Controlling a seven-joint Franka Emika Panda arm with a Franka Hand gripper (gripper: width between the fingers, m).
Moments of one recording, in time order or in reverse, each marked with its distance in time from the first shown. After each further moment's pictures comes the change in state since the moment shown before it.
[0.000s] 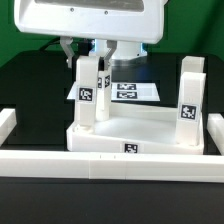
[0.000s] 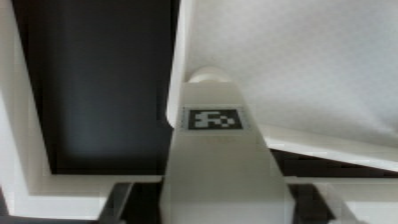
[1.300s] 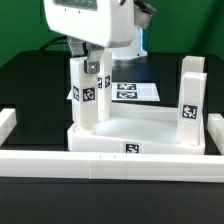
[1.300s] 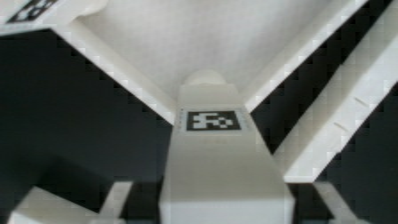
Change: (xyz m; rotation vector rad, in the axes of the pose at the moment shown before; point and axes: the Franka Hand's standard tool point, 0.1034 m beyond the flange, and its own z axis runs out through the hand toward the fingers) arm 0.000 0.005 0.002 0.075 -0.015 1.063
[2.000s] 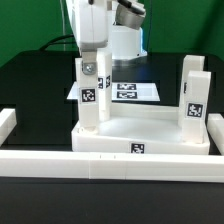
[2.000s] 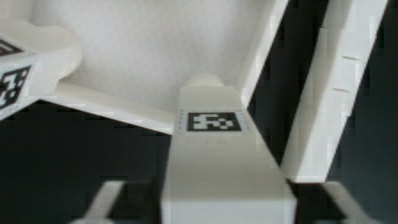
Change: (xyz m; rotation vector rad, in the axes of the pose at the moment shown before) arm -0.003 -0.003 0.000 0.023 -0.019 0.261
